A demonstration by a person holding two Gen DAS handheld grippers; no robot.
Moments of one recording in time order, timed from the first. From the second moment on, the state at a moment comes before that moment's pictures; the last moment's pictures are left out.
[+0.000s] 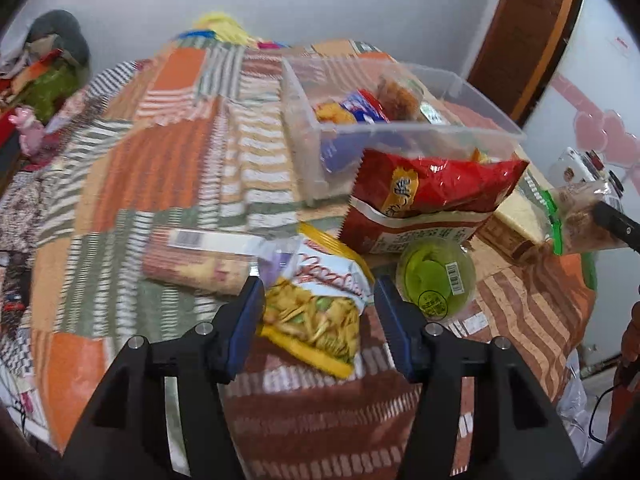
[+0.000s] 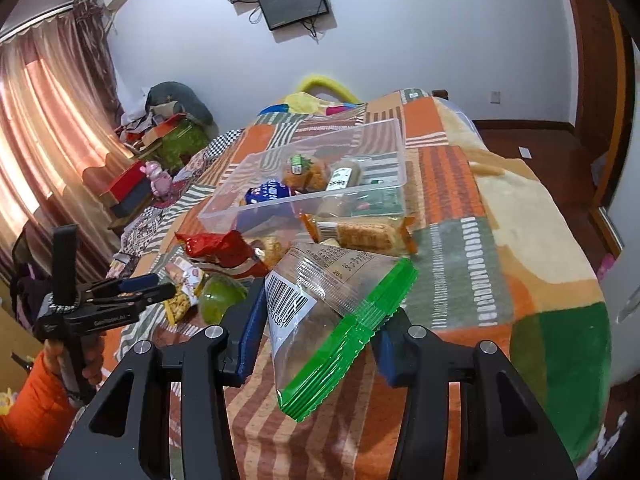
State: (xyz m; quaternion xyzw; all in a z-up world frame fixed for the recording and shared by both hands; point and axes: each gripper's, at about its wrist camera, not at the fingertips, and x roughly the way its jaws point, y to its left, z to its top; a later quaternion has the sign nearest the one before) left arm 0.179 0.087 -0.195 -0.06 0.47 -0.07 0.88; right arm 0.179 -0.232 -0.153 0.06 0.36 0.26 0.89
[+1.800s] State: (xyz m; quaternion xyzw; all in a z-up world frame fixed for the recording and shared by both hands) left arm 0.306 0.039 -0.134 -0.04 0.43 -0.08 0.90; right arm 0.293 -0.156 -0.157 0.00 0.37 0.28 0.89
